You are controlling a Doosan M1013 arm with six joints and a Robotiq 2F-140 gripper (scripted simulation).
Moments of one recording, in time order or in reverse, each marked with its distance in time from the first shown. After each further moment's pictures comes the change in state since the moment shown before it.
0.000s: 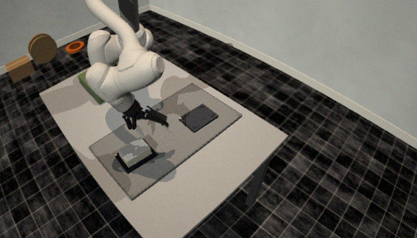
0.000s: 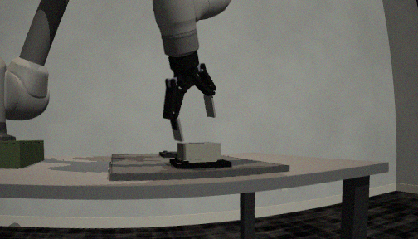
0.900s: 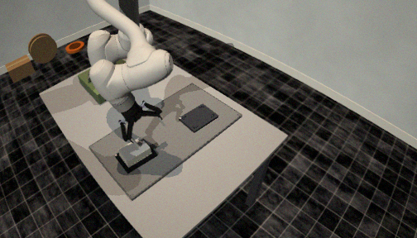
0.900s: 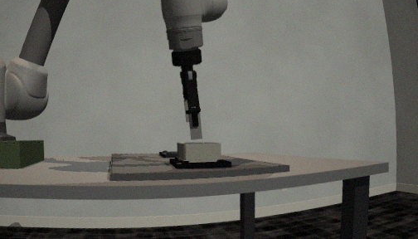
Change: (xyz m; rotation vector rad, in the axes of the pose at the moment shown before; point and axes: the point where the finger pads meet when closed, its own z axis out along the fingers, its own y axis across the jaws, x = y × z) arm 0.013 0.025 -0.010 -0.151 -0.038 -0.774
